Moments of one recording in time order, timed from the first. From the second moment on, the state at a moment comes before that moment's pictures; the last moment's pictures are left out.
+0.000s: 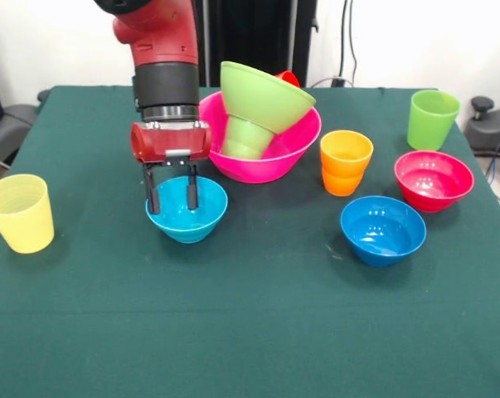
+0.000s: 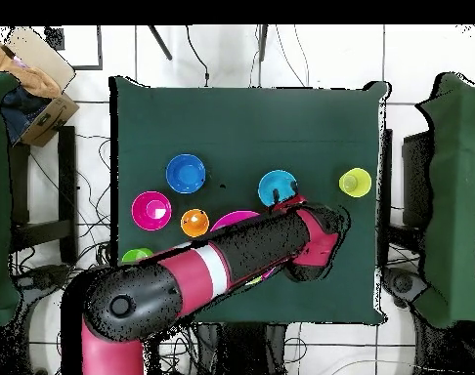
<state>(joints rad) 0.11 0.23 -1.02 1.29 -0.68 -1.02 2.65</state>
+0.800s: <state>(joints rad) -0.09 0.18 -1.09 1.25 -0.80 -1.09 2.65</state>
